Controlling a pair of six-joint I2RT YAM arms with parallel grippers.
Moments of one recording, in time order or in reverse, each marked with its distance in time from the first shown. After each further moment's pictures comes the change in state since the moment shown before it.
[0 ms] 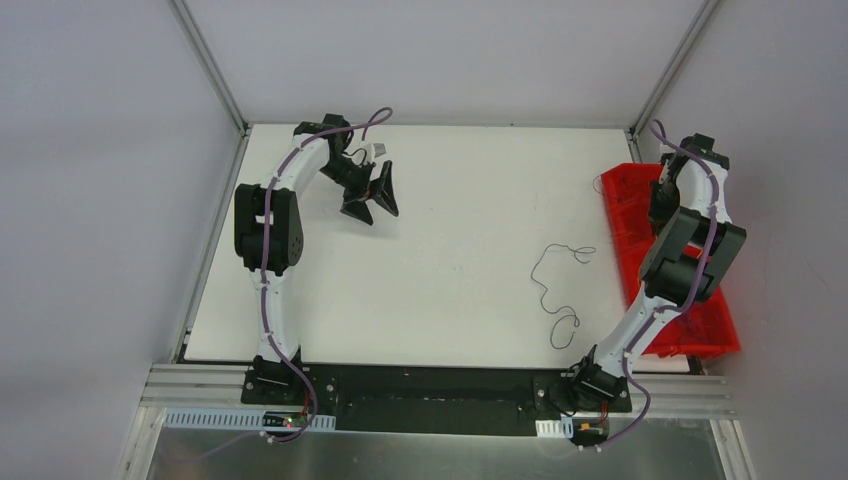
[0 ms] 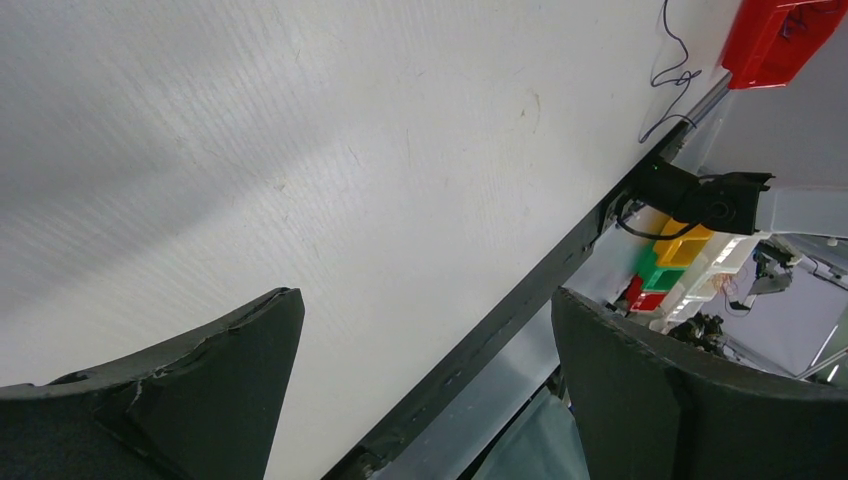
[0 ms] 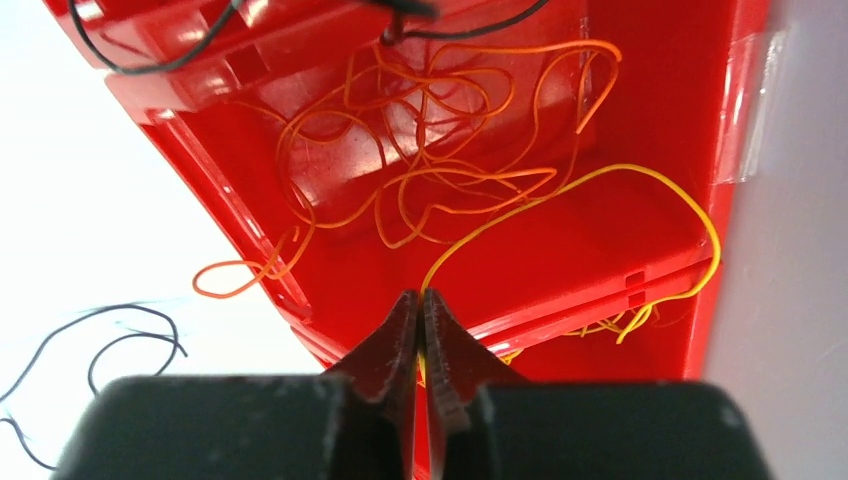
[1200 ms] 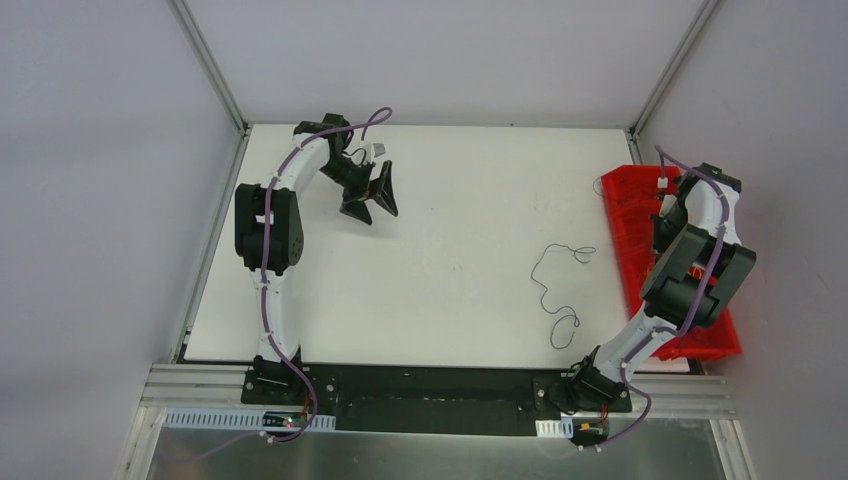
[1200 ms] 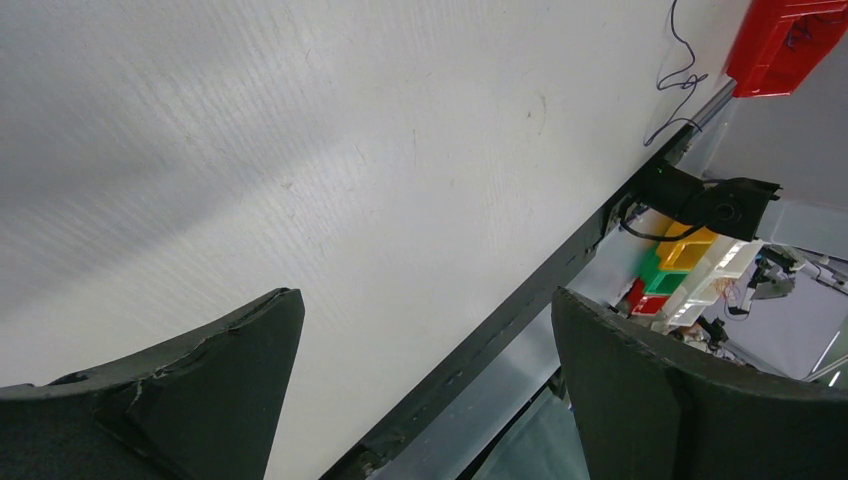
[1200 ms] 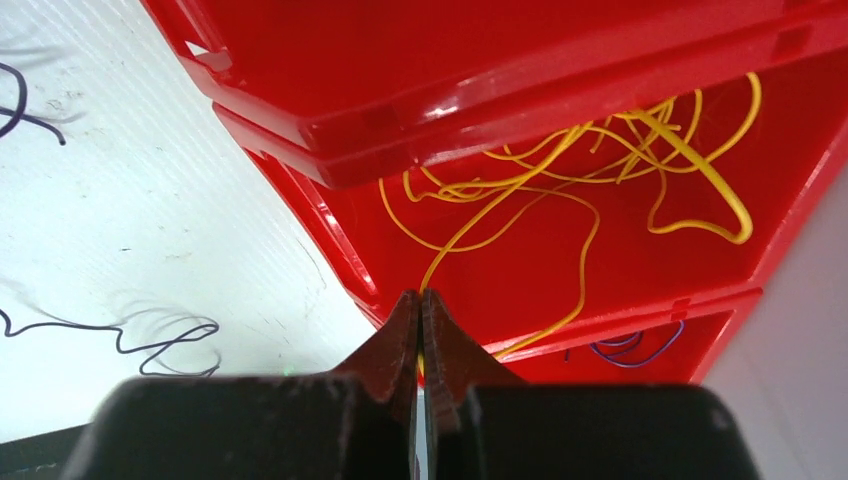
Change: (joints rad) left arm 0.000 0.005 0.009 -0.008 -0.016 -0.004; right arm -0.075 -0.194 -0.243 -0.155 -0.010 -0.100
